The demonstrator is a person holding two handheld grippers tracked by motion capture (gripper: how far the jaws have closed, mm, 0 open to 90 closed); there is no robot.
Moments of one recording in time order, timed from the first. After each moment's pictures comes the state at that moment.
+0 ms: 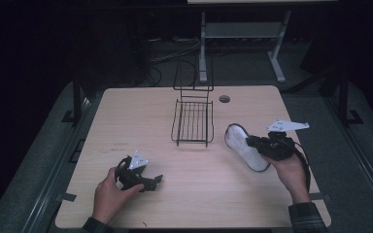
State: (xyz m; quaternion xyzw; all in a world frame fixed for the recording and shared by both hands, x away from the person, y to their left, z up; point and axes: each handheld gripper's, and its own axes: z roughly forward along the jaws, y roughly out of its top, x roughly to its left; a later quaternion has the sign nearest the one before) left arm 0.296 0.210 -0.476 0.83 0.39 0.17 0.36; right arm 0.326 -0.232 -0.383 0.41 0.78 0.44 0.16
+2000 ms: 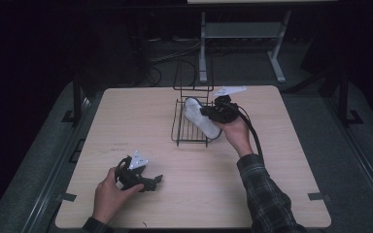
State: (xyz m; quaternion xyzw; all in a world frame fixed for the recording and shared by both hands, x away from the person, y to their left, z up) left arm 0.296 0.210 -0.476 0.83 0.39 0.17 0.36; right arm 0.444 -0.107 -0.371 0.37 0.79 0.46 0.14
